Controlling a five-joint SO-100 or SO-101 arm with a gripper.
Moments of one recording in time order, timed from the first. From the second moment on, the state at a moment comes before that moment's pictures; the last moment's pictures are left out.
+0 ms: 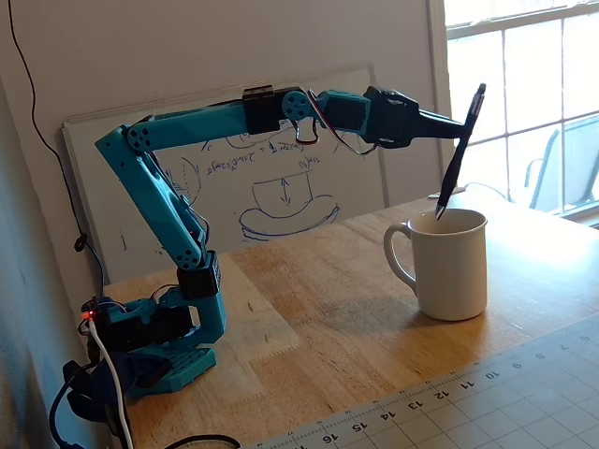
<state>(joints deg) 22.3 110.8 113.2 14.6 85.1</state>
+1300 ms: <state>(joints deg) 11.9 110.4 113.2 14.6 80.8</state>
